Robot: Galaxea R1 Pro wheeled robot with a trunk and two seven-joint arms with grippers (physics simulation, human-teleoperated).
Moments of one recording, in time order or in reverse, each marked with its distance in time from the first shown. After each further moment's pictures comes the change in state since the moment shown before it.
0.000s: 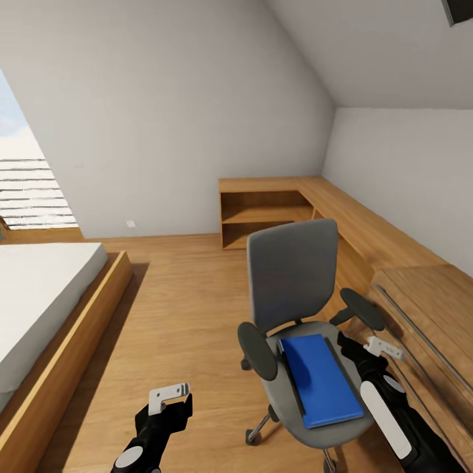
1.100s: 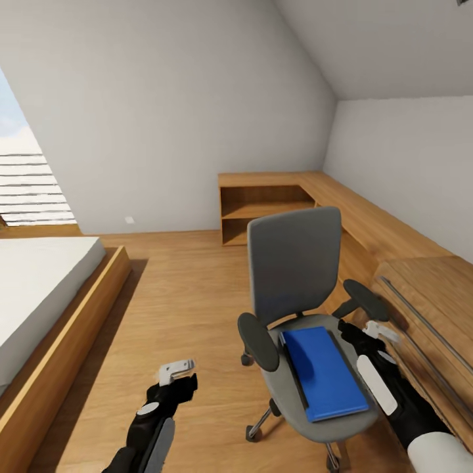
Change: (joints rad) left arm -0.213 -0.044 0.070 0.231 0.016 0.026 -0.004; right arm -0.180 -0.007 -0.004 0.216 0.004 0.005 0.023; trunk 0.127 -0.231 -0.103
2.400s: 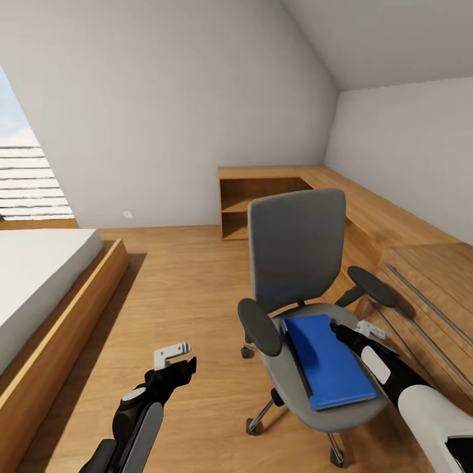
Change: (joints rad) left arm -0.005 0.043 -0.015 -0.185 0.129 0.113 -0.002; right arm -0.259 -0.020 -0.008 0.563 -0.007 -0.003 0.392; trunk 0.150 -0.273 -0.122
